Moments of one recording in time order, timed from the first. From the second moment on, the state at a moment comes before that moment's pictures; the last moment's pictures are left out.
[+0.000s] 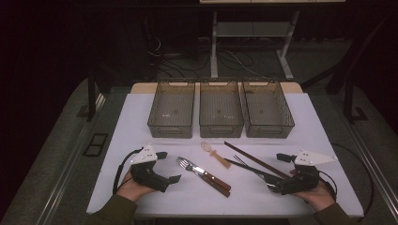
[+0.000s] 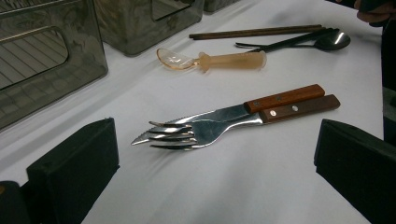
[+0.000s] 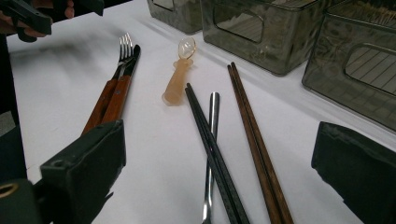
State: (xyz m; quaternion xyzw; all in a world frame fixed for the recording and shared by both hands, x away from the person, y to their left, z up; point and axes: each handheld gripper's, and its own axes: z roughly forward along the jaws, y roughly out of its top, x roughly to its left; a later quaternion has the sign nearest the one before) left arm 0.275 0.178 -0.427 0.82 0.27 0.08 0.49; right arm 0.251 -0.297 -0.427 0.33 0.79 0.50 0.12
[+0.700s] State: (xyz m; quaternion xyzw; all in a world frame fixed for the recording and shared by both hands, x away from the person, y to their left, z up) left arm 0.275 0.184 -0.426 0.82 0.28 0.08 0.50; right arm 0.252 -0.299 -0.422 0.33 0.79 0.51 0.11
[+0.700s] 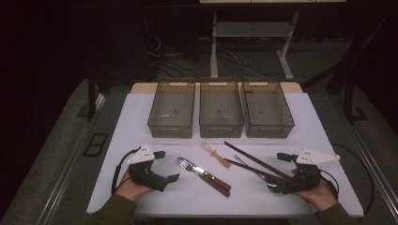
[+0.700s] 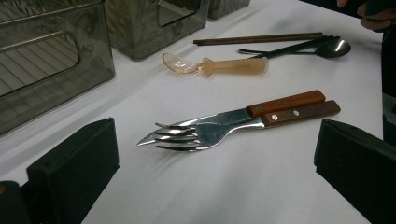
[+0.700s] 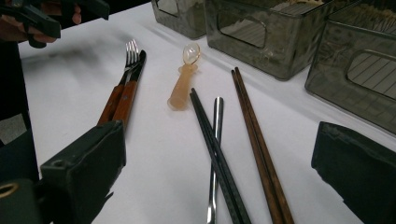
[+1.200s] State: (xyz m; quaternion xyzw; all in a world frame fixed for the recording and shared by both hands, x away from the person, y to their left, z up) left arm 0.274 0.185 -0.425 0.81 0.28 0.08 0.50; right arm 0.266 -0.296 -0.418 0.32 0.79 0.51 0.11
